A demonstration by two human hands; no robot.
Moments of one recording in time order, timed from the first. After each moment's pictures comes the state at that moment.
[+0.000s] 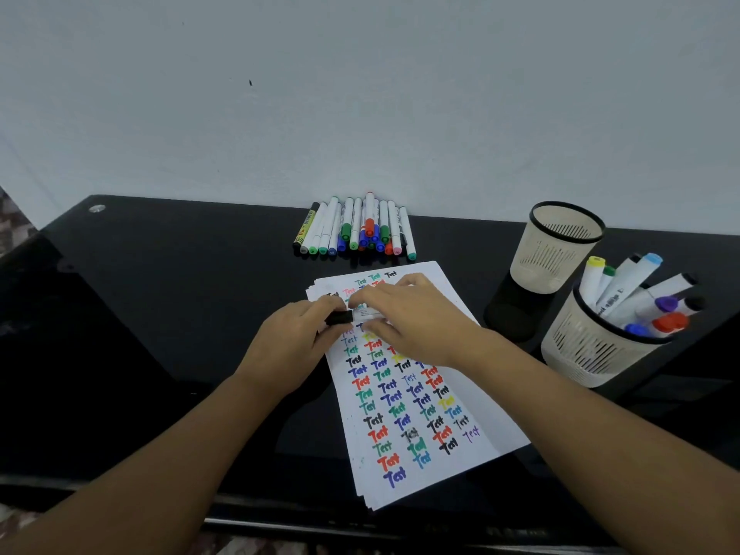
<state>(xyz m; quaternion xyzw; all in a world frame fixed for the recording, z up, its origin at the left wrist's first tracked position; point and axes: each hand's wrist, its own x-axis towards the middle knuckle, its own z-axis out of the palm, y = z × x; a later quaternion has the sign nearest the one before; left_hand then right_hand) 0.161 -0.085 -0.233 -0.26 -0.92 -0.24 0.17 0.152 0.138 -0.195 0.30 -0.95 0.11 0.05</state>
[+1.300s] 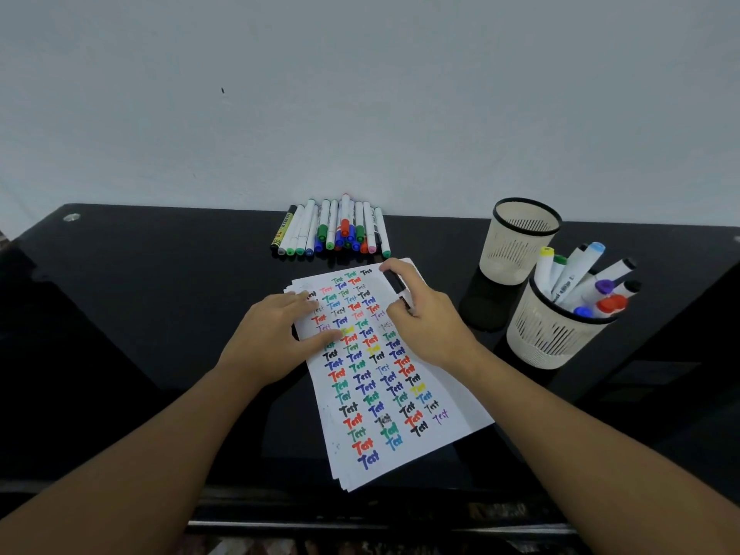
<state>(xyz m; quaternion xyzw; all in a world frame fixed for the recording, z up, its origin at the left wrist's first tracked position) 0.151 -0.084 -0.233 -0.19 -0.96 -0.21 0.04 0.191 0.169 -0.194 0.07 -0.90 0.43 0.03</state>
